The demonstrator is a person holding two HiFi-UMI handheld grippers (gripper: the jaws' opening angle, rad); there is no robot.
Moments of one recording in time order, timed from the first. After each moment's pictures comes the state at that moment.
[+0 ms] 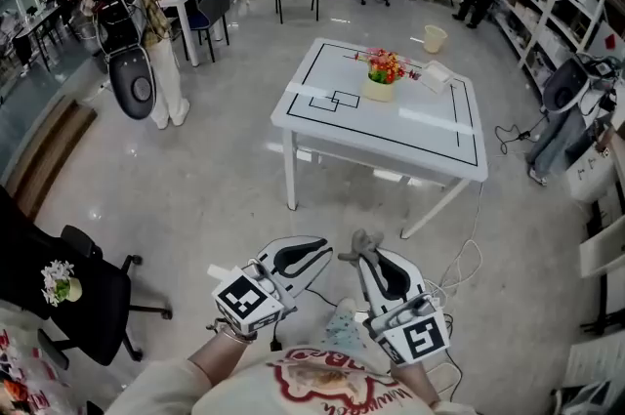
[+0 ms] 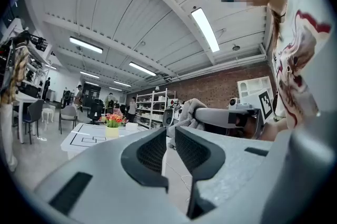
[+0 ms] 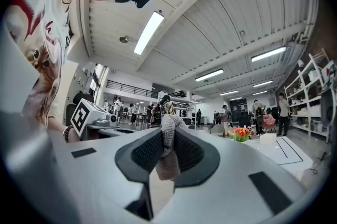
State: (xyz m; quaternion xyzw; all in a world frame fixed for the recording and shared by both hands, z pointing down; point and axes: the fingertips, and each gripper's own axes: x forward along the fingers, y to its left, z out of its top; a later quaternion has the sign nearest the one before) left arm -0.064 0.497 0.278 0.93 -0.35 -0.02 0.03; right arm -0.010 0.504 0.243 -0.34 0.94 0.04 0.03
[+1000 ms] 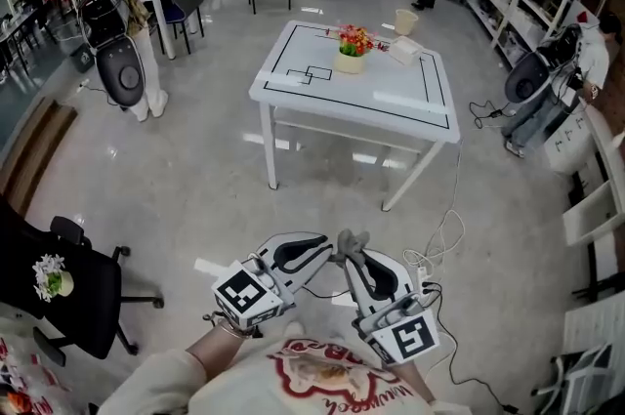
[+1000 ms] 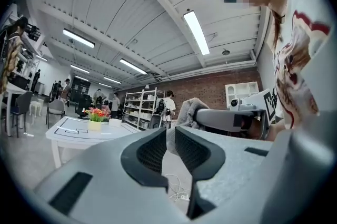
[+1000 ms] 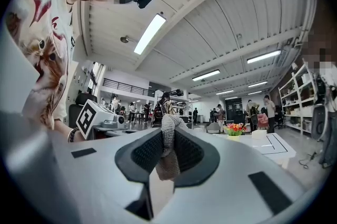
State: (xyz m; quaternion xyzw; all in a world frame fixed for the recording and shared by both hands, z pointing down) left arm -0.021 0.593 0.281 0.95 -0.30 -0.03 0.04; right arm 0.011 0.615 0.247 -0.37 0.93 0.04 0.02
